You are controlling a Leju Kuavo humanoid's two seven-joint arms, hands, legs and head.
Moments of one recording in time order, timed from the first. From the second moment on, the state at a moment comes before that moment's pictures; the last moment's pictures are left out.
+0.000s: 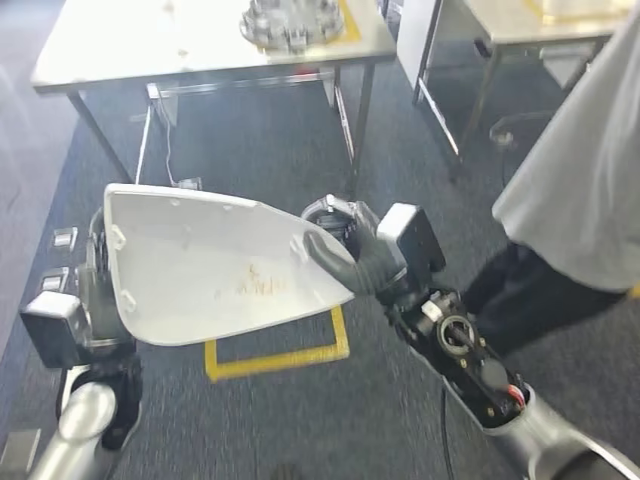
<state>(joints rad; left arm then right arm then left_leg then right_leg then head) -0.35 0.04 -0.52 -1.41 0.12 0.35 -0.46 -0.33 -0.15 0.45 -1.76 -0.12 0.04 -0.13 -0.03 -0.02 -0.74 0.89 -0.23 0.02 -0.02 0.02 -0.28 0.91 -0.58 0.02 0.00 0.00</state>
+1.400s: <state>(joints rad) -0.35 0.03 -0.52 -1.40 0.12 0.35 -0.43 -0.33 -0.15 0.44 -1.74 -0.15 0.04 -0.13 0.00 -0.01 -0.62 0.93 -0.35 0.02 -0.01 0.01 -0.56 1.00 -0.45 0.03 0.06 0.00</state>
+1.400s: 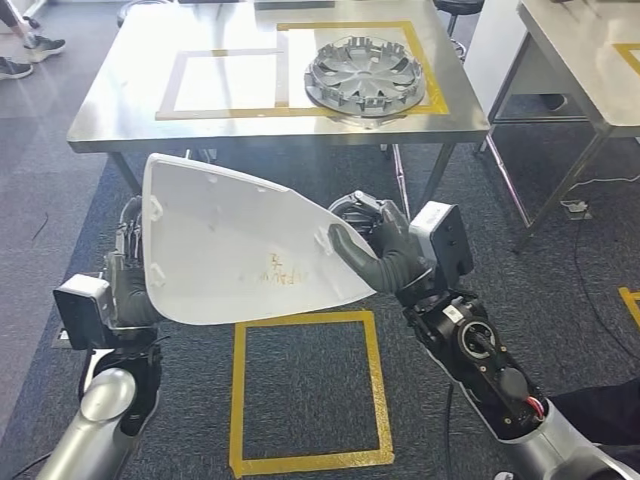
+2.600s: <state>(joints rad) -0.36 0.02 -0.52 -1.39 0.11 0.34 -0.46 -0.34 -0.15 0.44 -1.74 -0.15 0.04 -0.14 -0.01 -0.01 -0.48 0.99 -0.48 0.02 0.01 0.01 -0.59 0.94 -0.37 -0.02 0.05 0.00</state>
